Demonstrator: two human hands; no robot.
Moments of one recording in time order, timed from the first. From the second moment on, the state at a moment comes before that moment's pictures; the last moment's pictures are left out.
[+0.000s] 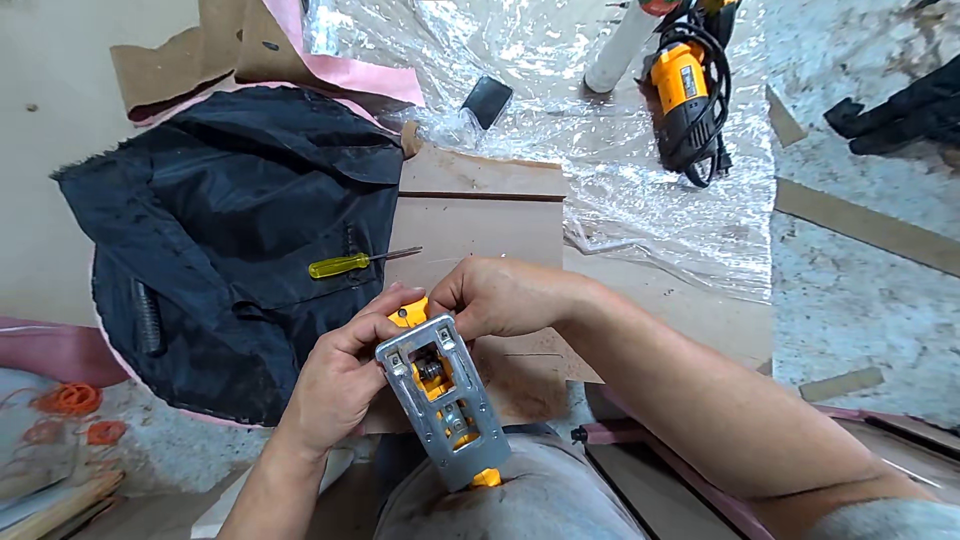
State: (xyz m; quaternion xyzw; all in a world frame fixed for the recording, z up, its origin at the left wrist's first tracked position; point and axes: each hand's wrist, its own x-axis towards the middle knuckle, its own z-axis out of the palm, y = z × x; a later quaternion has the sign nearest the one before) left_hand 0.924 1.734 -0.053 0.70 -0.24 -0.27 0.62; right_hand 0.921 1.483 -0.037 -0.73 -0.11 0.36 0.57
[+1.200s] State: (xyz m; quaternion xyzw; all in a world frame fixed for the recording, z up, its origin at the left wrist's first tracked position) left_hand 0.932 1.725 -0.045 0.74 -0.28 -0.26 0.55; right_hand 0.907 1.476 -0.046 -0.73 -0.10 0.31 0.60
